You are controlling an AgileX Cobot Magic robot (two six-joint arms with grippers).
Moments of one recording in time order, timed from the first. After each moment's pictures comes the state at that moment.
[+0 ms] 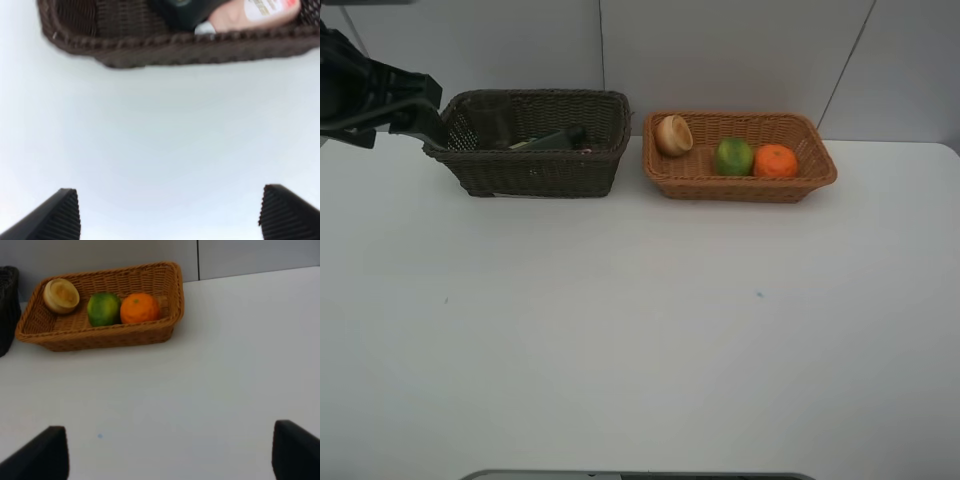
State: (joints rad) left arm -0.23 1.33 -0.94 0.04 0.60 -0.16; right arm 0.00 -0.01 -0.52 -0.01 1.06 0.07
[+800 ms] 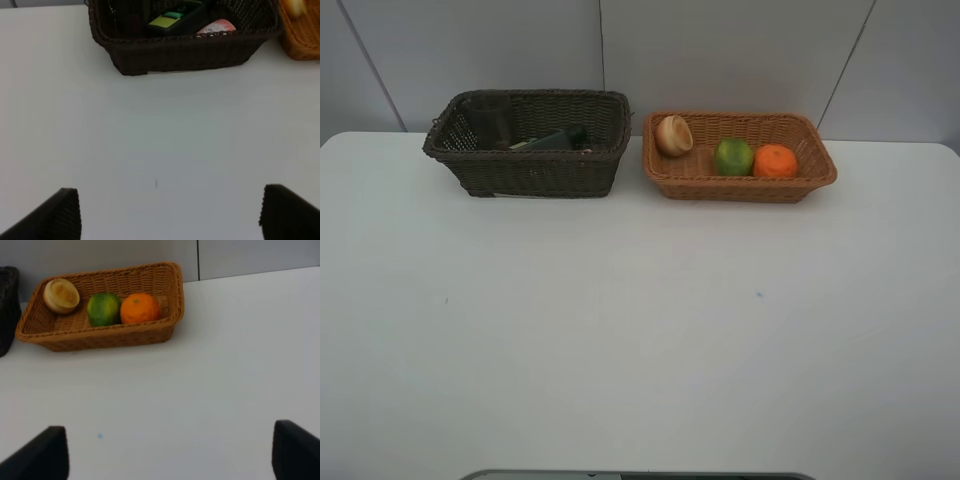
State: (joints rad) left arm -0.23 0.46 -0.79 0.03 0.99 -0.09; right arm 0.00 -0.01 -0.52 -0.01 1.06 0.07
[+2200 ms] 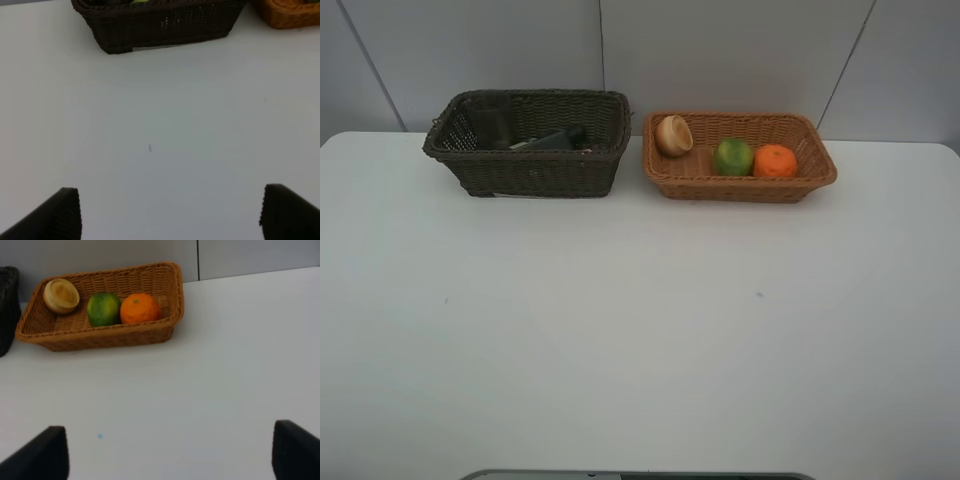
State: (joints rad) left arm -0.23 -0.01 -0.50 -0.02 1.07 0.00; right arm 0.00 -0.01 -0.52 -0.01 1.06 0.07
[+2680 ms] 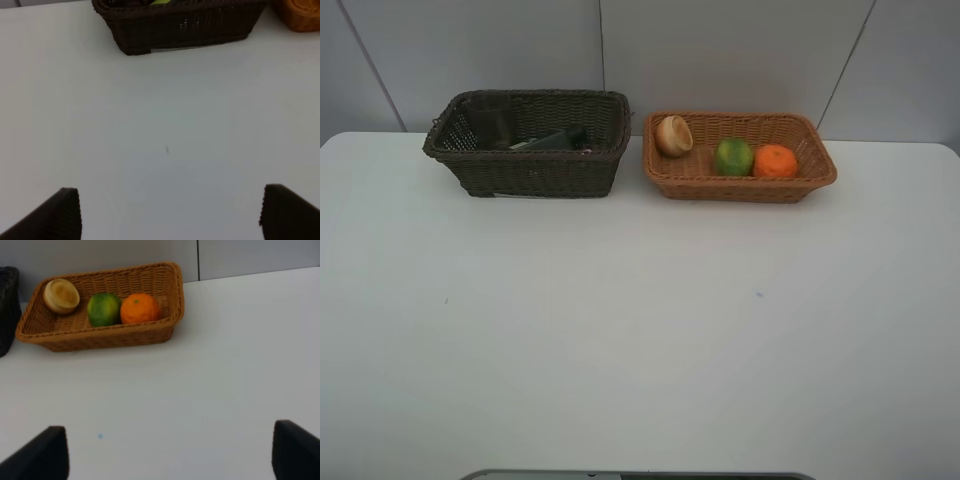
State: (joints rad) left arm -0.18 -0.01 -0.50 0.01 1.06 0.00; right arm 0.00 -0.01 -0.52 -0.01 1.06 0.07
